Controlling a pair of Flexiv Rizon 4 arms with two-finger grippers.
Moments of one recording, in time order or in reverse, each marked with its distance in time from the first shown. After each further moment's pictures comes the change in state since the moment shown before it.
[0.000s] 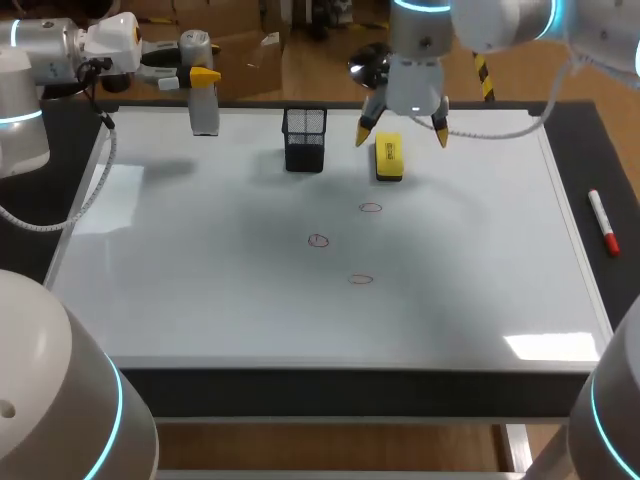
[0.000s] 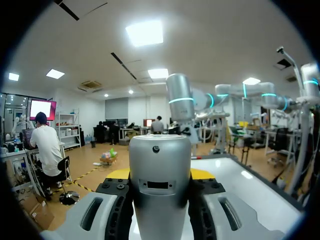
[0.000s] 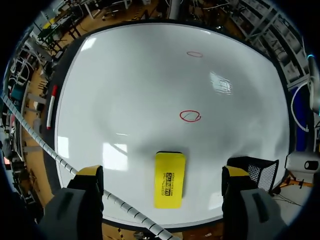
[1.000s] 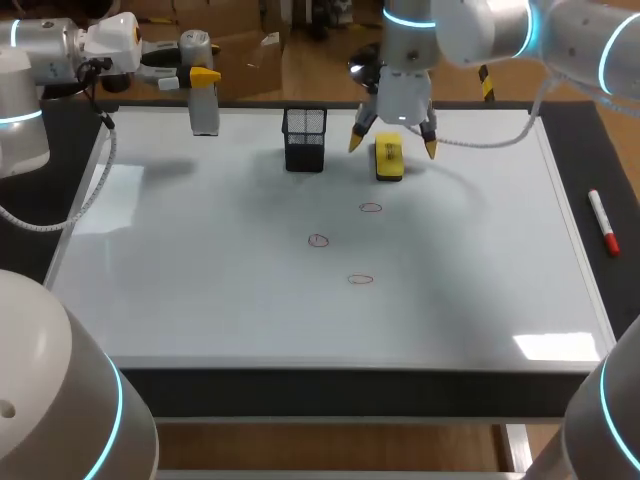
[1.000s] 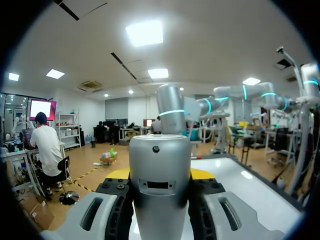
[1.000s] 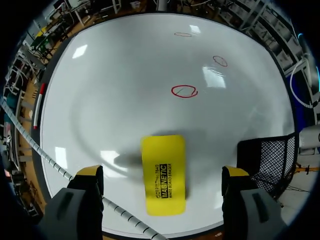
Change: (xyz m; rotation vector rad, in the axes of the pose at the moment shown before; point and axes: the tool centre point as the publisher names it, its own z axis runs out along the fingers) left arm 0.000 0.000 0.000 0.000 0.000 0.000; right arm -0.010 -0.033 0.043 -0.044 -0.029 0.094
